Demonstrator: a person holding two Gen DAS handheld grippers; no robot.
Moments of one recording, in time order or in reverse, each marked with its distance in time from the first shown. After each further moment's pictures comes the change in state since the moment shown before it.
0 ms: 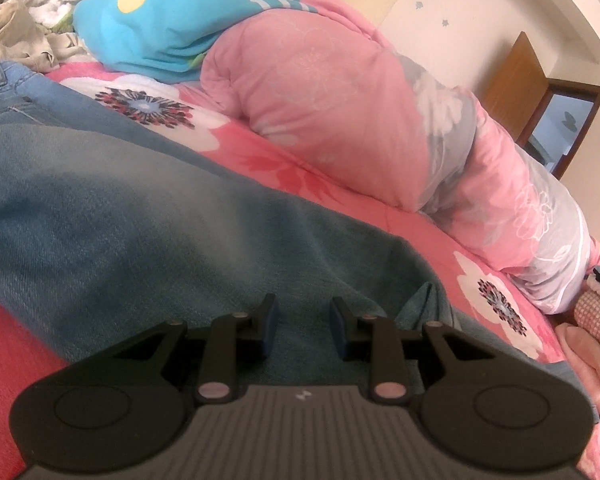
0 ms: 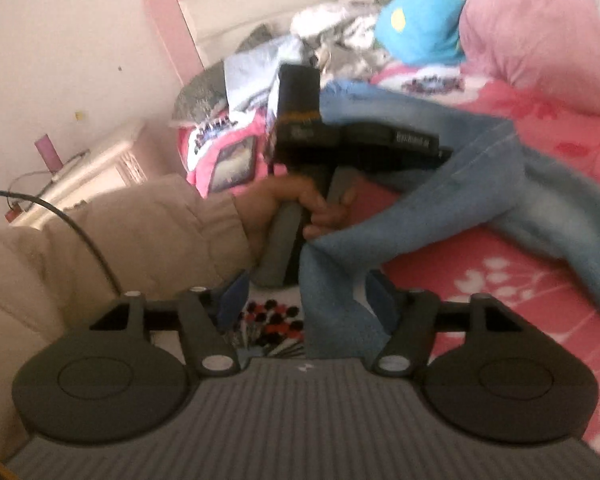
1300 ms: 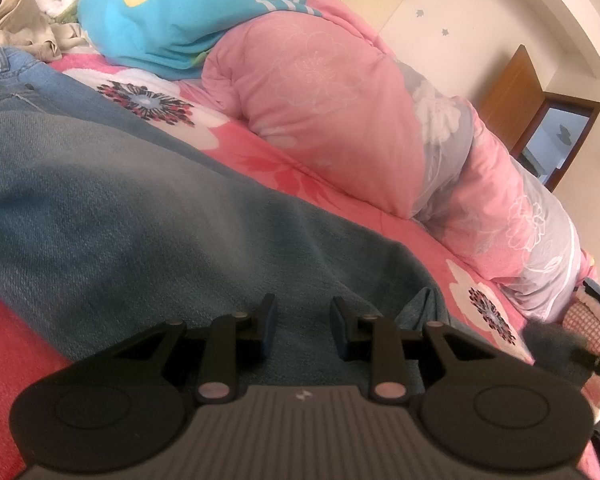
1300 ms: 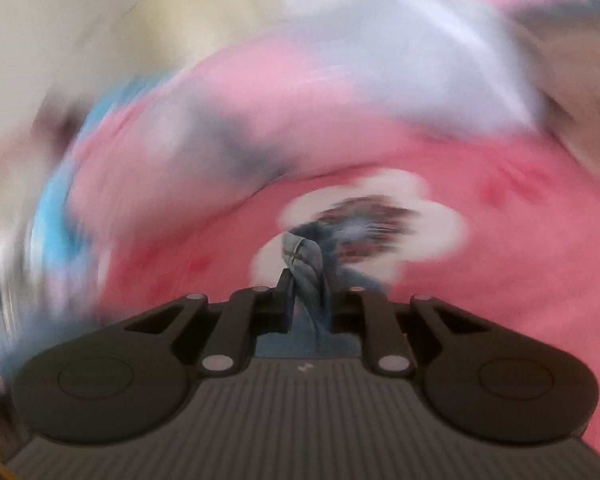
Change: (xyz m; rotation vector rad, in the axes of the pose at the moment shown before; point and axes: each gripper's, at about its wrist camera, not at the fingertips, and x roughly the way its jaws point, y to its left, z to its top) left arm -0.001 0.008 -0.002 -0.035 -0.010 -0.034; right arm -0.128 -0.154 -0.011 0.413 -0.370 -0.829
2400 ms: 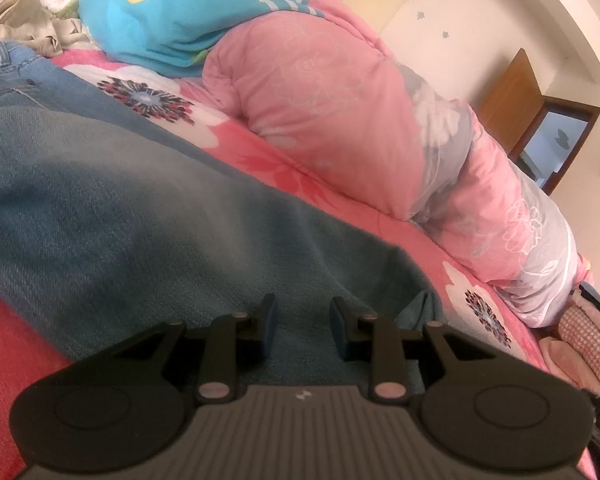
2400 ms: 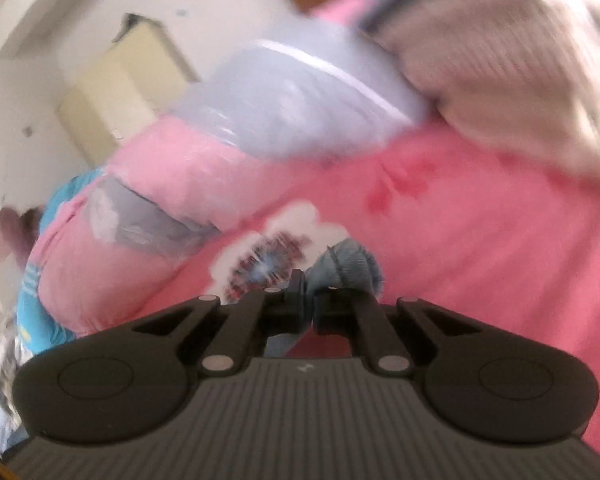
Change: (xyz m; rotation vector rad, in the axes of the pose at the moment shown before) left arm -0.001 0.001 0.000 -0.017 0.000 -0.014; right arm -0.033 -0.129 -0.040 0.483 -0.157 -0.137
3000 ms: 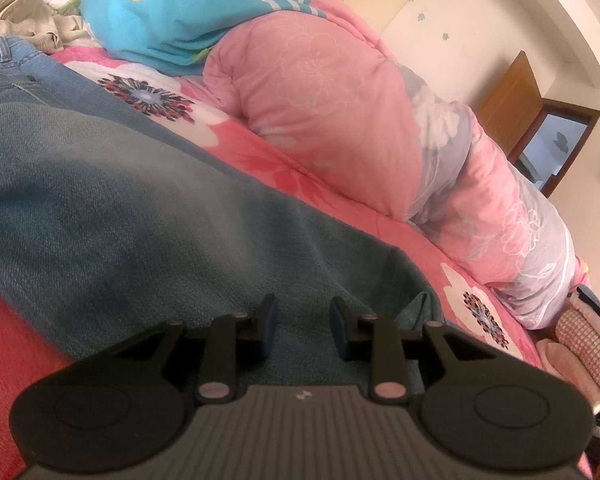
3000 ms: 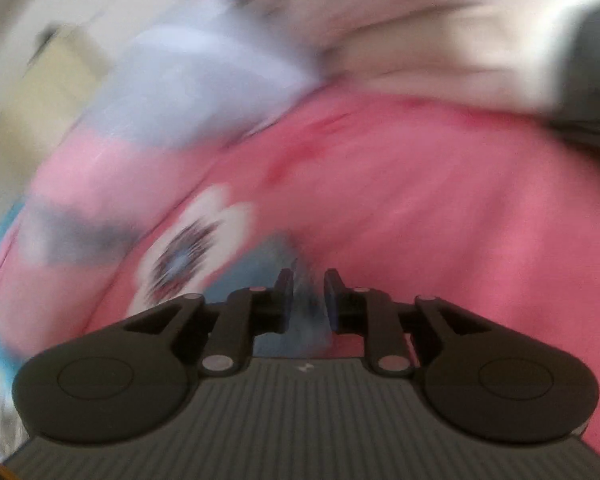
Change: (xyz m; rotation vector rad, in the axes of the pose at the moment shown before) left arm 0.000 0.002 0.001 -0.006 0.002 -0.004; right arm -0.001 -0.058 0.008 0.202 -0.003 -0.222
